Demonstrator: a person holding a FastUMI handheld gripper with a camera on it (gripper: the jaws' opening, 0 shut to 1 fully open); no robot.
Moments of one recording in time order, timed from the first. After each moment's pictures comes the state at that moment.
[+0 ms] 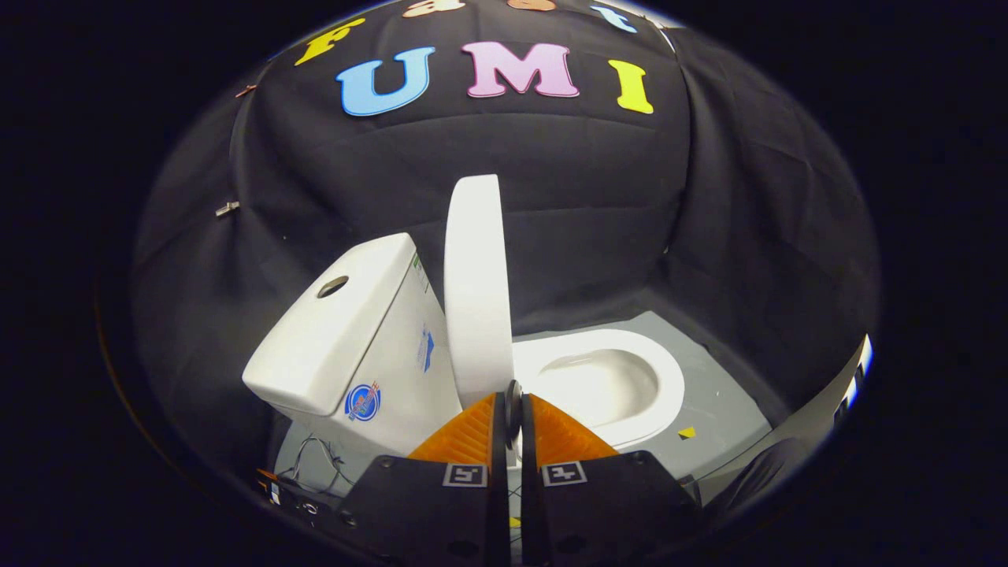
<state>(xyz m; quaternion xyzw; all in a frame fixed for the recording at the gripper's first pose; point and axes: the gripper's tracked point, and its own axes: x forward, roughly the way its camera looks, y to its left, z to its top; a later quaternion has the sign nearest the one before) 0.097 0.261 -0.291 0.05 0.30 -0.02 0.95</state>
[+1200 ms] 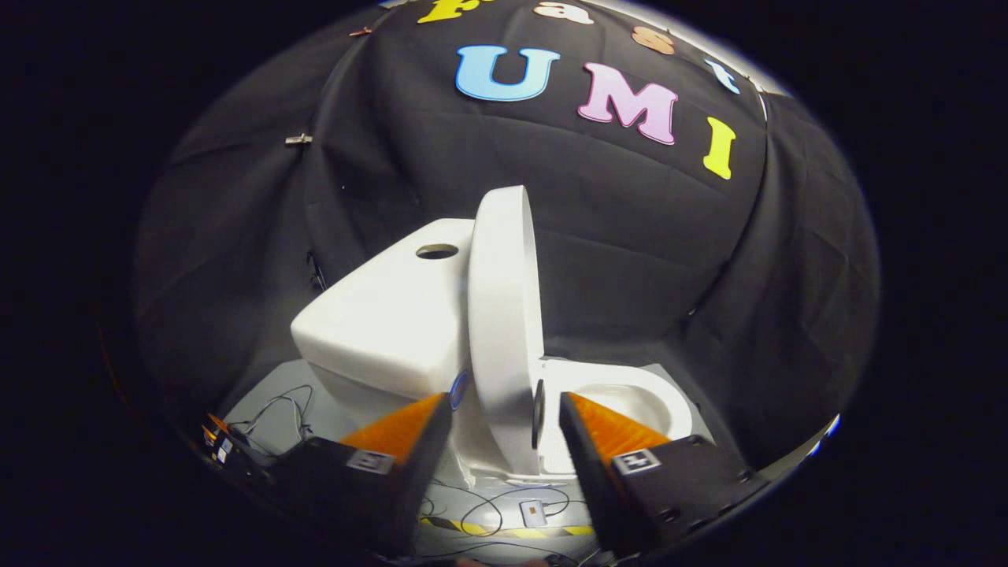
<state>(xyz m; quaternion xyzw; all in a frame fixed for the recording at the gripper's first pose) 0.088 0.364 -0.290 -0.08 0.26 0.05 0.96</state>
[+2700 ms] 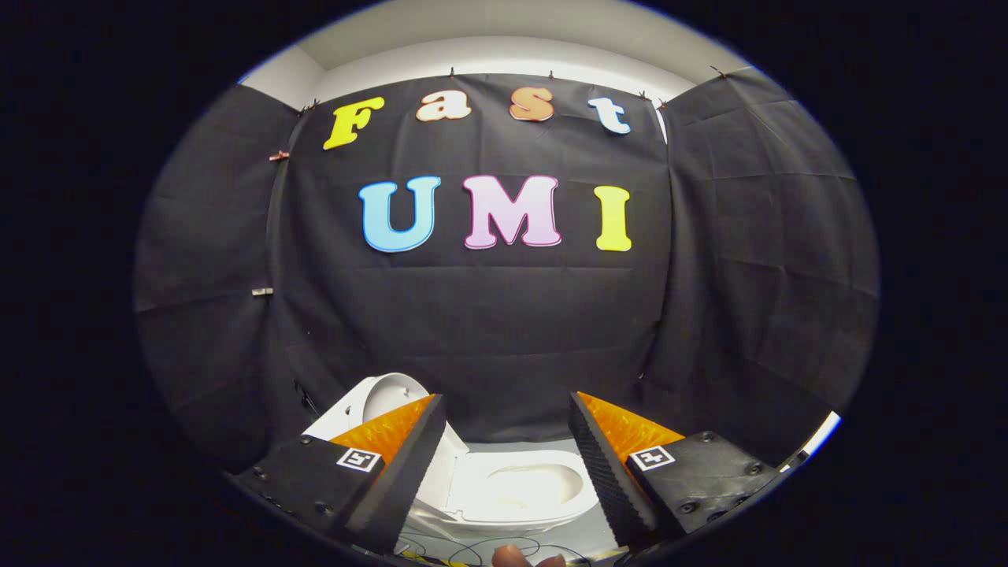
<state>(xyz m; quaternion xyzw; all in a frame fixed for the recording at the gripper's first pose) 0.032 0.115 -0.030 0.05 0.07 -0.01 1.00</state>
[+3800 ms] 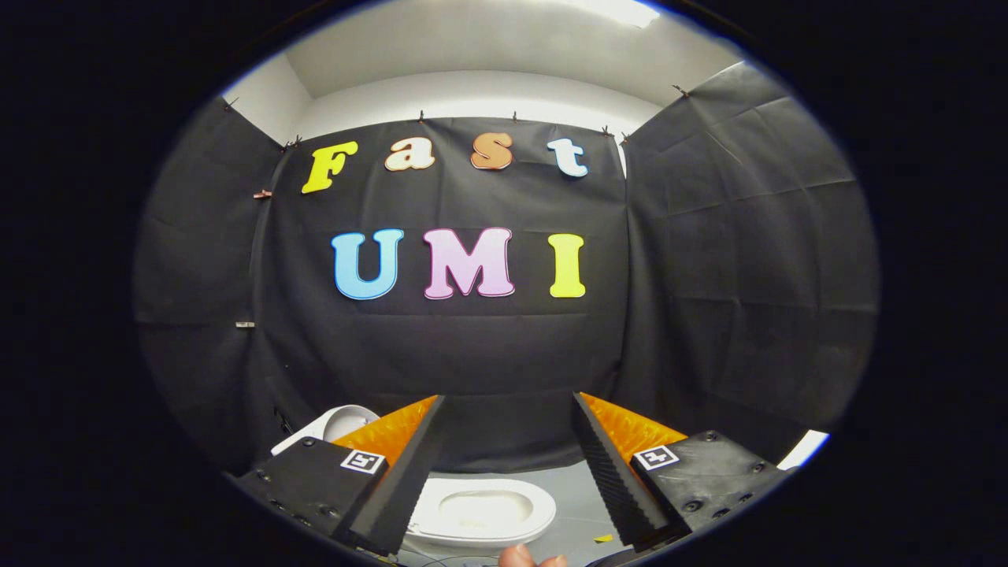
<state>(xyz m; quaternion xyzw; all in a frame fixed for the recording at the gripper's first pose) -0.004 0.014 0.011 0.04 0.00 -0.04 1.00</state>
